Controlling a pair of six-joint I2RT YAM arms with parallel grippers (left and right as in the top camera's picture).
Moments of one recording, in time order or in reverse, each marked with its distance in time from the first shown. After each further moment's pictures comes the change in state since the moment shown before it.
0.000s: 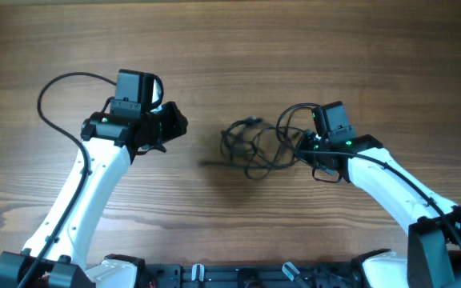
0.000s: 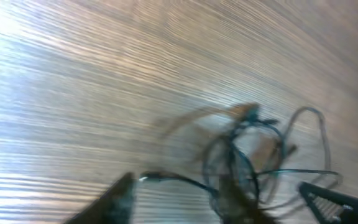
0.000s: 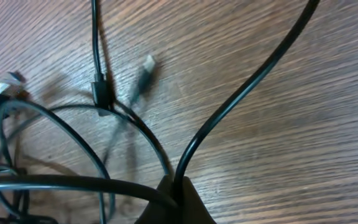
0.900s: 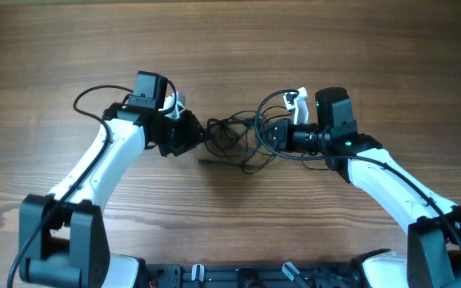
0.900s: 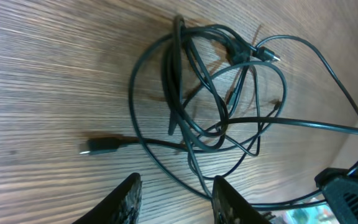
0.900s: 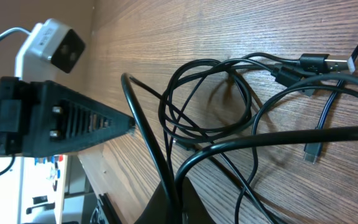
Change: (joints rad) left arm -0.009 0.207 -0.019 0.021 0.324 -0.002; right arm 0.000 0.000 -0.006 0.406 -0.692 -0.201
